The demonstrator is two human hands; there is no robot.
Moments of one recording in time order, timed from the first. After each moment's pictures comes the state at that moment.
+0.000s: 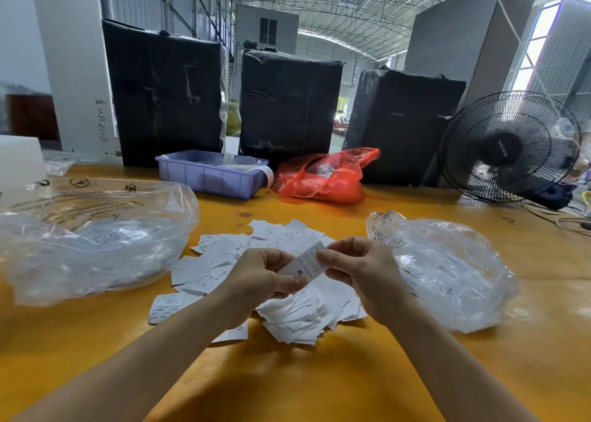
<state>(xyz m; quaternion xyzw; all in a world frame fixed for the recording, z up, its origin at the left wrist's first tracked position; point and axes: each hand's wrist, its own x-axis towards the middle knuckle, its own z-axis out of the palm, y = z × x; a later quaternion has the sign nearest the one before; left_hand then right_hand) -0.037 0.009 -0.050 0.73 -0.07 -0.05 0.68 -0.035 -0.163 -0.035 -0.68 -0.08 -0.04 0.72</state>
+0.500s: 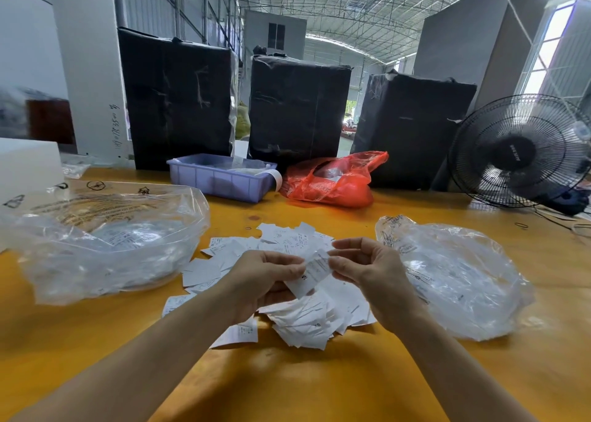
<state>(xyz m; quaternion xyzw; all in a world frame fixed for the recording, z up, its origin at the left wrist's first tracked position) -0.034 0.017 -0.043 0.64 0.00 -0.12 0.76 -0.035 -0.162 -0.039 -0.72 -0.10 -0.08 0.69</state>
